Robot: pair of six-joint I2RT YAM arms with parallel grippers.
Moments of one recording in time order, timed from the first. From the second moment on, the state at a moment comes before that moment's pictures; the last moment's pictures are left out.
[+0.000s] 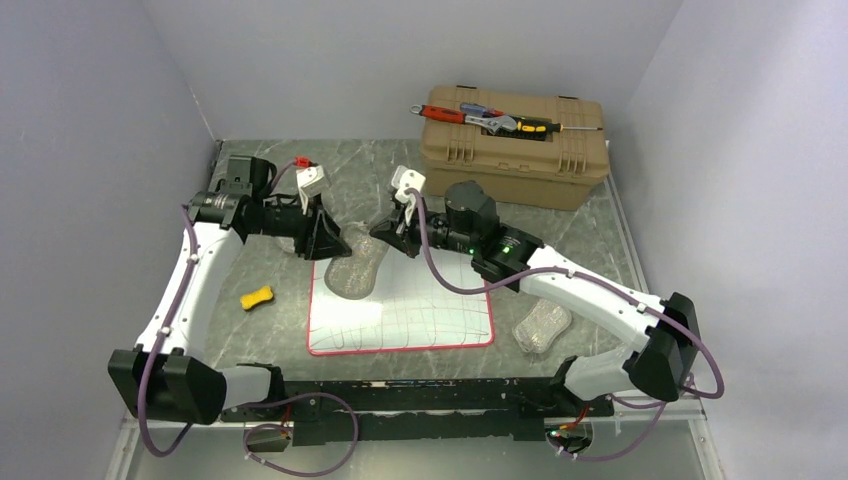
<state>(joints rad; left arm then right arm) -0.10 1.24 1.29 -1.04 1.10 0.59 0.91 1.36 1.19 -0.01 -0.31 -0.09</state>
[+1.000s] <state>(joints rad) -0.16 0.96 0.85 -0.13 0.71 0.74 0.71 1.58 1.38 -0.09 -0.40 1.01</state>
